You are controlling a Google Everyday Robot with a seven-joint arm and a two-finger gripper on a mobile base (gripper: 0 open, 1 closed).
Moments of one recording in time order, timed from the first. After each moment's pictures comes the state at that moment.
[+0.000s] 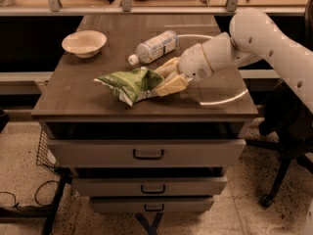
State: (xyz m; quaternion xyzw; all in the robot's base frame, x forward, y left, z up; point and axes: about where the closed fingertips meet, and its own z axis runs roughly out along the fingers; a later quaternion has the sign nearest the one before) arm 0.608 -0.023 0.842 -0.64 0.60 0.31 0.37
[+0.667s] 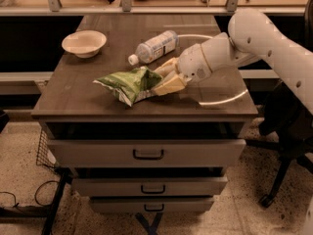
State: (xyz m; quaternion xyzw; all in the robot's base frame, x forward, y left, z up) arm 0.608 -0.021 0.842 -0.64 0.60 0.31 0.36
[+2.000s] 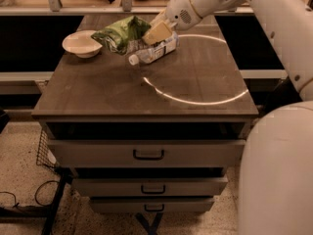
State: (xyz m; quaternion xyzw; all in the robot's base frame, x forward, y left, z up) arm 0.693 -0.001 0.946 -0.58 0.69 0.25 0.37
